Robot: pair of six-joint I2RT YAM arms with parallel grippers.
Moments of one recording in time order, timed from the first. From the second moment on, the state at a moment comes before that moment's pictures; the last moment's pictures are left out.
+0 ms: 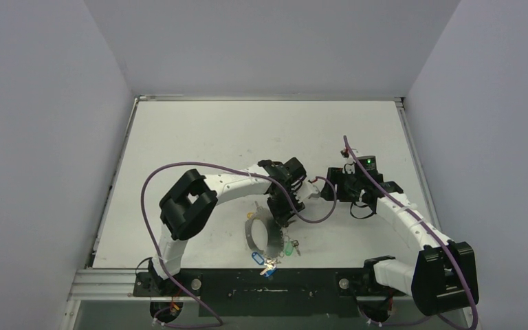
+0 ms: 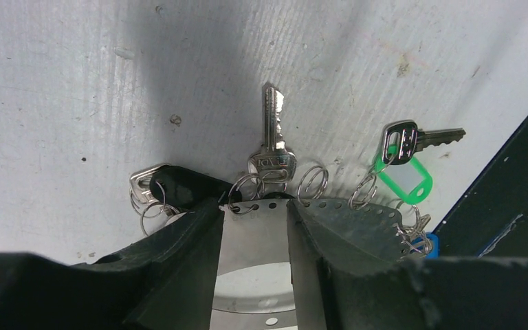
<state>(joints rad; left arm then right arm) -0.96 2.03 1.49 -0.80 0.27 0.19 0.20 1.17 0.66 -0.40 -0.27 0.23</state>
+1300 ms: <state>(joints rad) -0.94 1.62 0.87 -0.09 0.24 0.03 0.25 1.17 0.65 -0.25 -0.50 0.23</state>
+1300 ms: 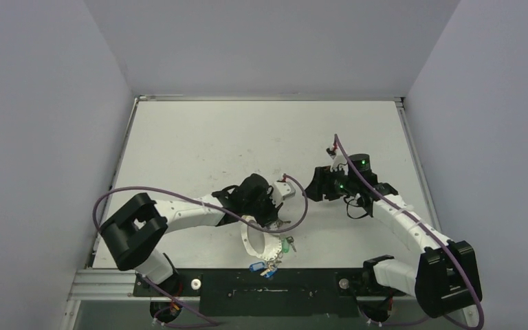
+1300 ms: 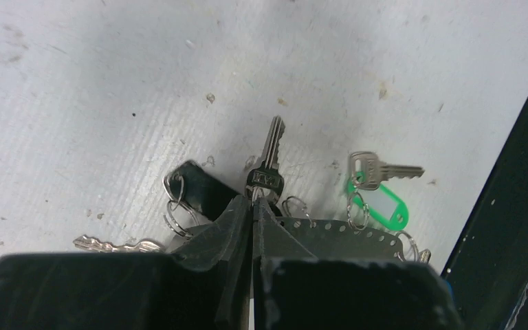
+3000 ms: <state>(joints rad) -0.92 1.20 0.33 0.81 0.24 -0.05 0.55 1.22 0.46 0.39 -0.90 -0.13</state>
